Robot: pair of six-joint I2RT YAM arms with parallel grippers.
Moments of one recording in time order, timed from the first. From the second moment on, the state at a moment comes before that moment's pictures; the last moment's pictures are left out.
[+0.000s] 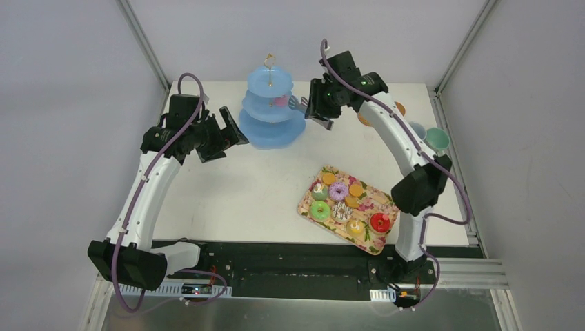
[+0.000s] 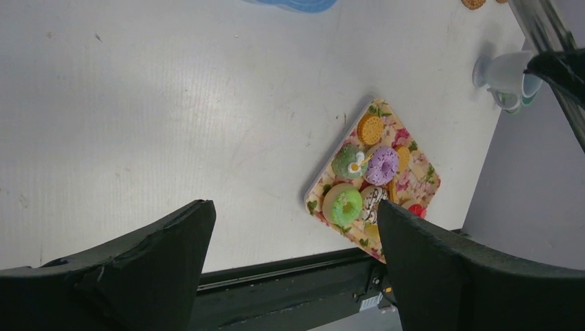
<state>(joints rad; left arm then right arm) -0.18 1.19 1.32 -0.93 0.22 -0.63 0.54 2.00 2.15 -1.01 -0.13 0.45</state>
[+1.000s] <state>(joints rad) -0.18 1.20 1.14 -0.78 0.34 -0.71 0.56 1.13 1.32 -1.42 -0.04 0.63</state>
